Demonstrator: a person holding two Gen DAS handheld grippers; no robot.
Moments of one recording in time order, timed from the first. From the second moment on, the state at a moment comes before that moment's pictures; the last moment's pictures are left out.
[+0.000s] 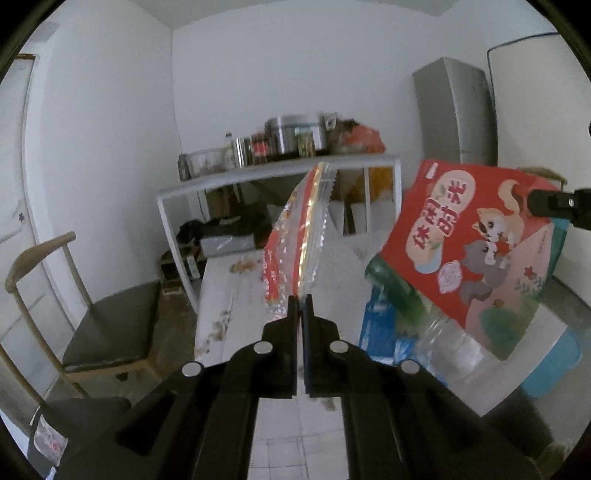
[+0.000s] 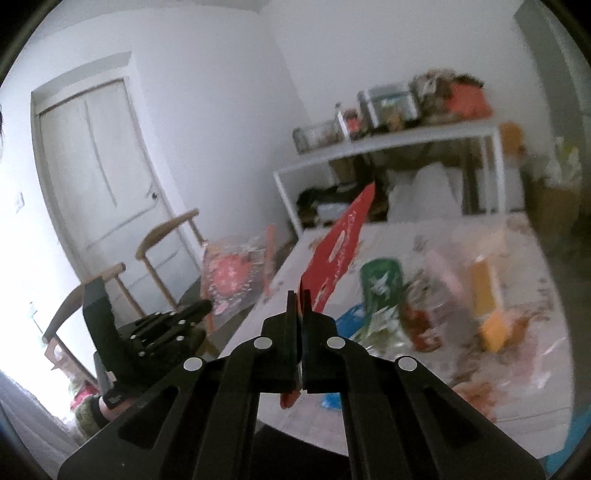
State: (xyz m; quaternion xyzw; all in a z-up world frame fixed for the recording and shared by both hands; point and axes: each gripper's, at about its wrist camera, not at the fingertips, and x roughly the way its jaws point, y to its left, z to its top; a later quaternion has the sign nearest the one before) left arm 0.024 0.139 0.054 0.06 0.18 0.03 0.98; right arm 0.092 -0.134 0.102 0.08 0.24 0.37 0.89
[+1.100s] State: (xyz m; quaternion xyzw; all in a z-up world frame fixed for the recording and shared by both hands) left arm 0.144 -0.420 0.022 0.06 0.47 -0.49 0.73; right arm 0.036 -0.531 -0.077 0.32 0.30 -0.14 0.89
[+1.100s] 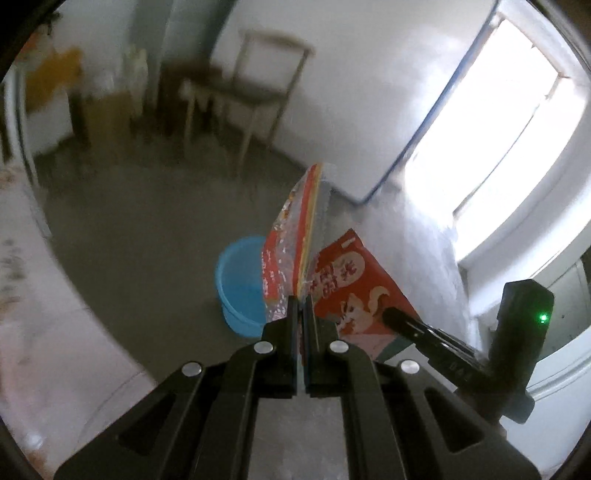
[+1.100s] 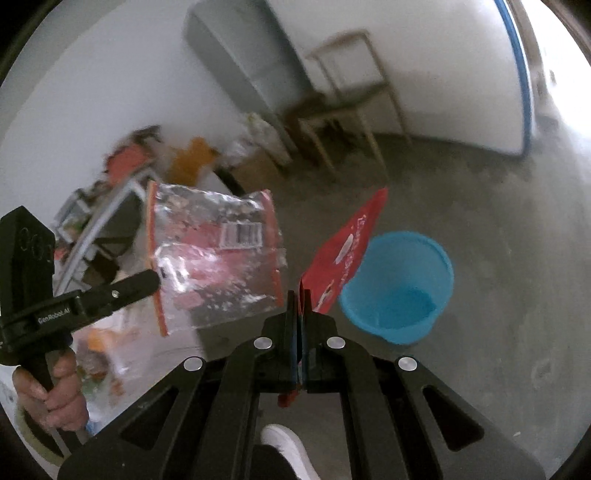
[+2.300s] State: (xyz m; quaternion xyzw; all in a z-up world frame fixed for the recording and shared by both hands) left arm 0.155 -0.436 -0.002 0.07 0.47 -0.48 0.74; right arm 0.053 -0.596 -0.124 0.34 0.36 -0.27 0.83
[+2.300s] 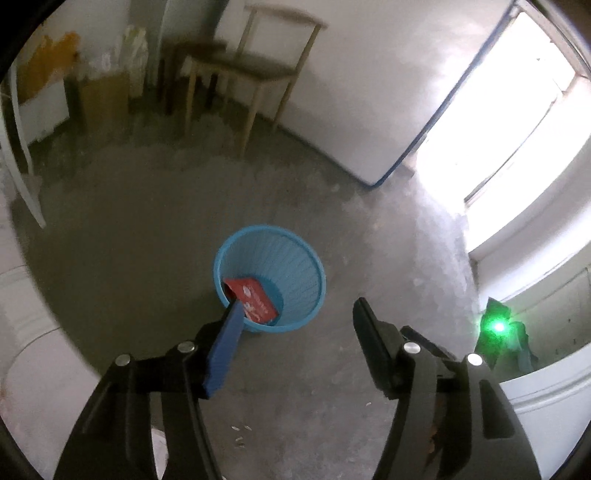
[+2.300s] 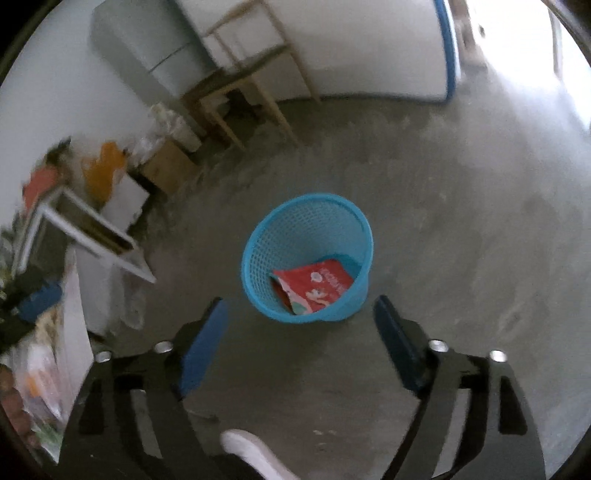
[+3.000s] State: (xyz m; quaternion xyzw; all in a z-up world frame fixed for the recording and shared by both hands) left arm 0.052 0.002 0.045 -0.06 0.35 -0.24 0.90; right arm 0.112 -0.322 0.009 0.12 0.29 0.09 0.94
